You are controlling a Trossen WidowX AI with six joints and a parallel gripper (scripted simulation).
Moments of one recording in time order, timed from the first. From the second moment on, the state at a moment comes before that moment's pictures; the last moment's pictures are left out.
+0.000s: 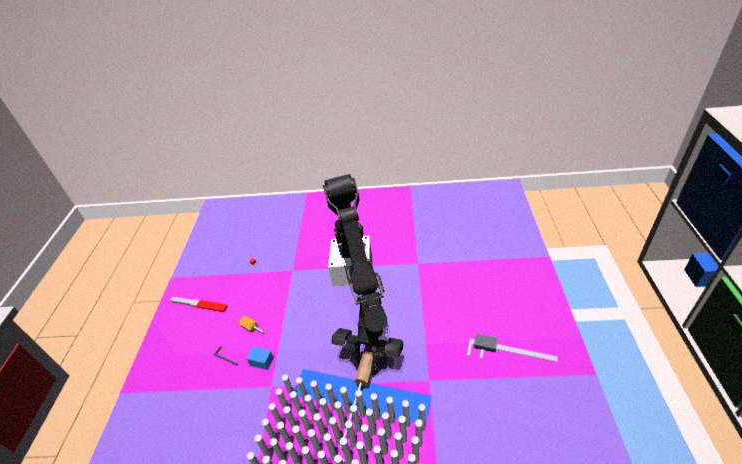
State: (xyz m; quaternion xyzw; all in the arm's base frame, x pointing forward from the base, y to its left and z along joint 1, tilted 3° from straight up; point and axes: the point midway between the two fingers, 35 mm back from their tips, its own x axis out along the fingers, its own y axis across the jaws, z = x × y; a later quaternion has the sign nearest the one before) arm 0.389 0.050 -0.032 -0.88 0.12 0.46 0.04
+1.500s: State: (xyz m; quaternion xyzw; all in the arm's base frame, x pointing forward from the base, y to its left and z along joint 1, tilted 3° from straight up) arm 0.409 0.046 -0.035 -0.88 0.12 0.45 0.04
